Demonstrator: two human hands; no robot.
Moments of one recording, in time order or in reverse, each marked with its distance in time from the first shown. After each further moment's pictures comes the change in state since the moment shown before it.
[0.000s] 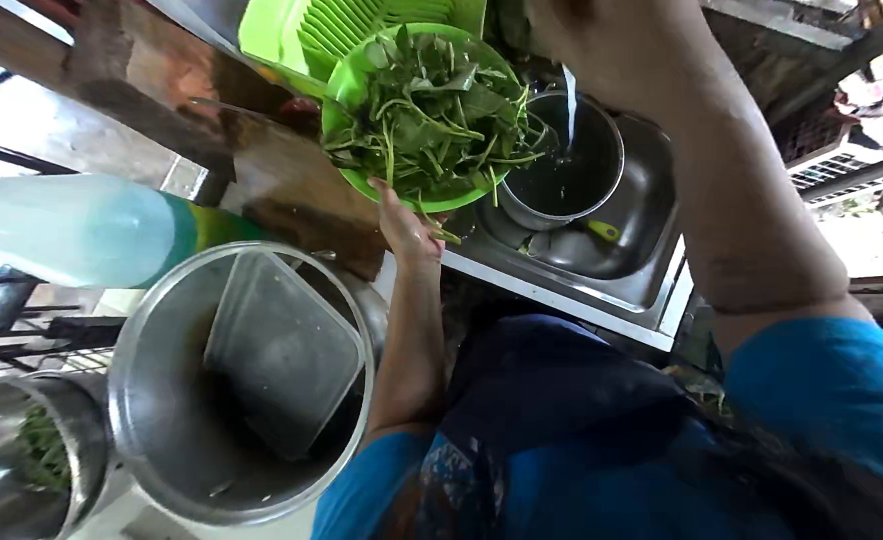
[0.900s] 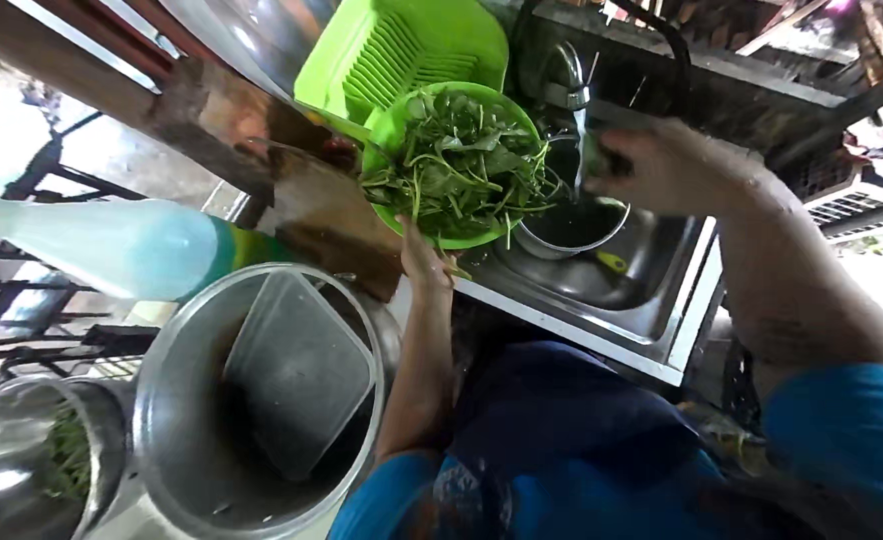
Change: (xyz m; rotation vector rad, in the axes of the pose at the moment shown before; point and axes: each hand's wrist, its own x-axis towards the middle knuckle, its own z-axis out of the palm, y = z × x) left_hand -0.006 0.001 -0.006 0.058 0.005 -0.045; right_hand -0.051 0.021 -0.011 -0.071 -0.337 0.054
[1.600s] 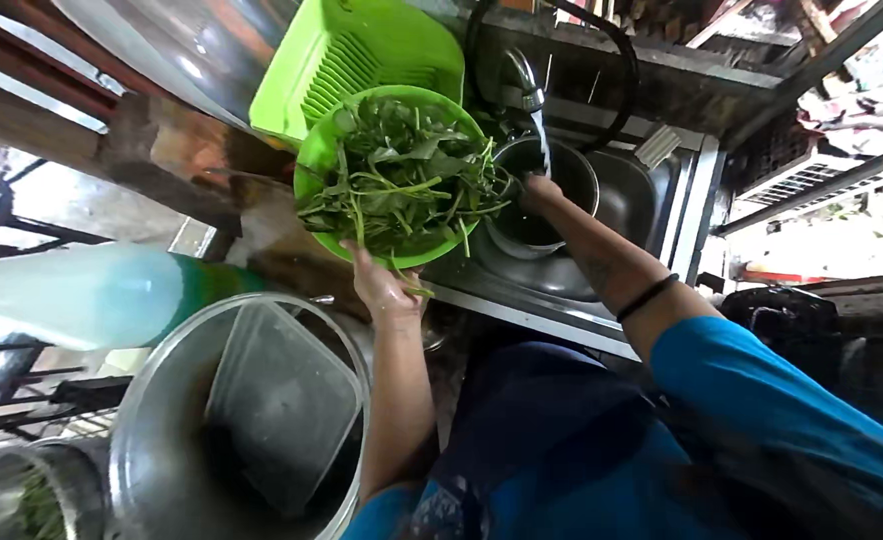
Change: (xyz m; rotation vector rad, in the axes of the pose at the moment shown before) left_hand -0.016 0.018 -0.012 -0.076 -0.026 0.109; right_hand 0.112 0.106 0.163 0.126 -0.051 0.613
